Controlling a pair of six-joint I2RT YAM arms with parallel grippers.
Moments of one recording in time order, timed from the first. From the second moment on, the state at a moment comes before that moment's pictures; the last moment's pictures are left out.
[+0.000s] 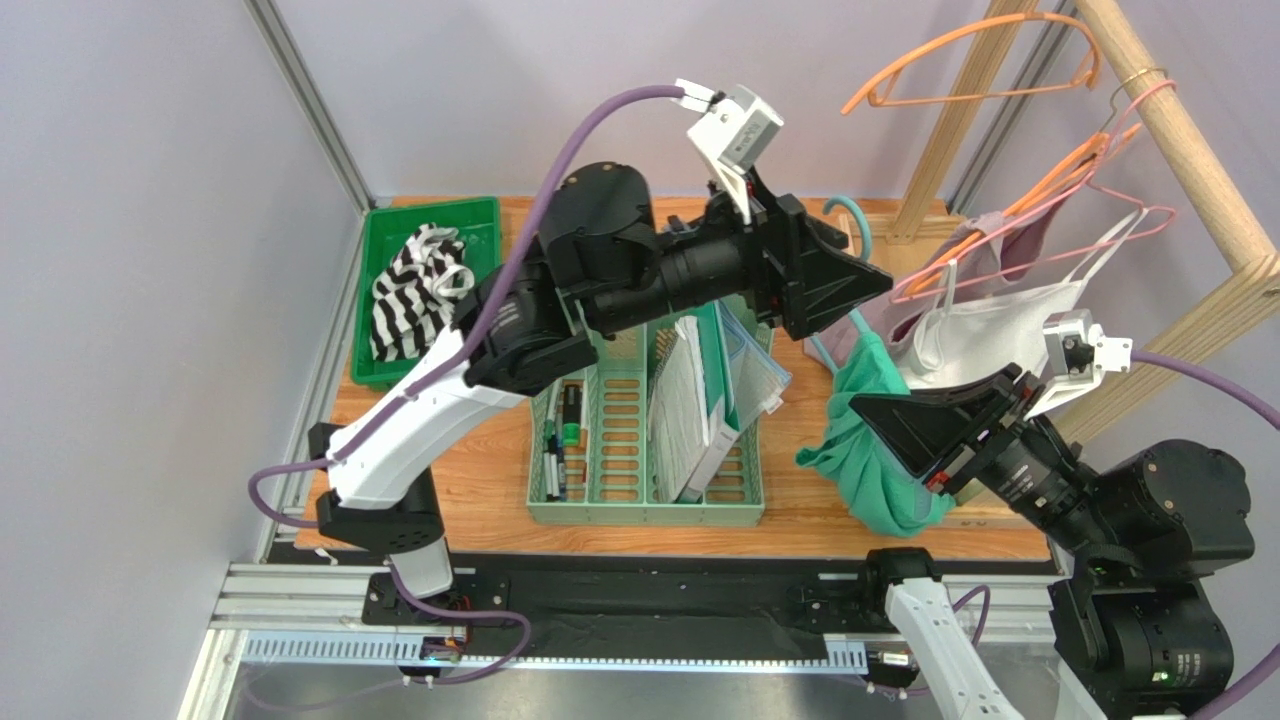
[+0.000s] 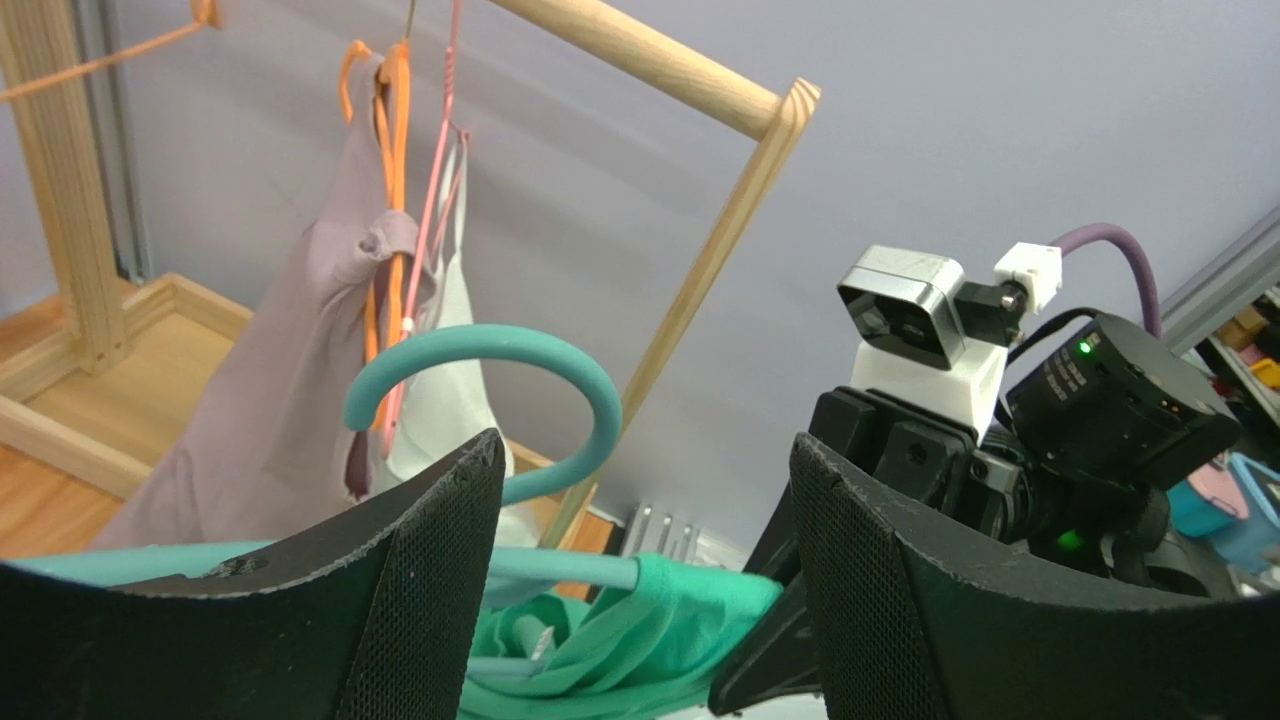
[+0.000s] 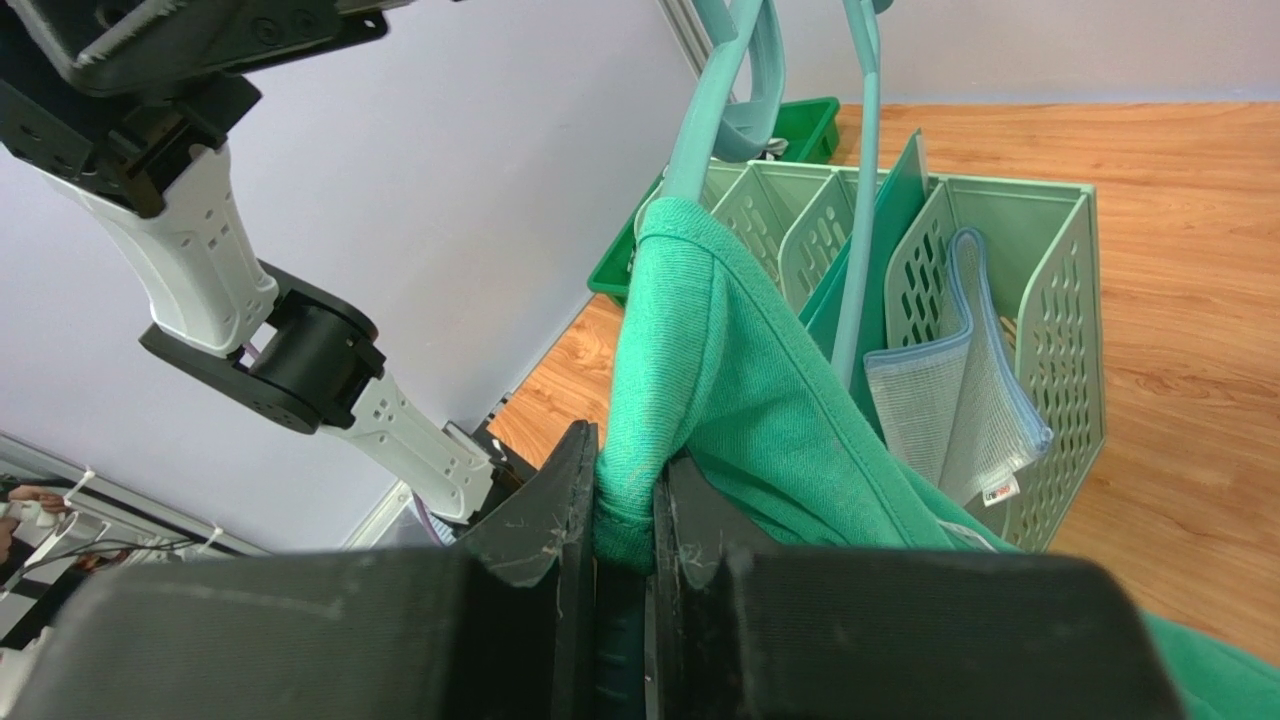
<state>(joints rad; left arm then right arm) -1.22 1.74 2.45 -0.54 0.05 -0.41 0.05 0.59 1.55 -0.91 -0.70 0.53</state>
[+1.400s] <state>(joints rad) -1.05 1.88 2.52 -0.38 0.19 -0.60 0.08 0.66 1.57 -0.98 -0.57 0.53</state>
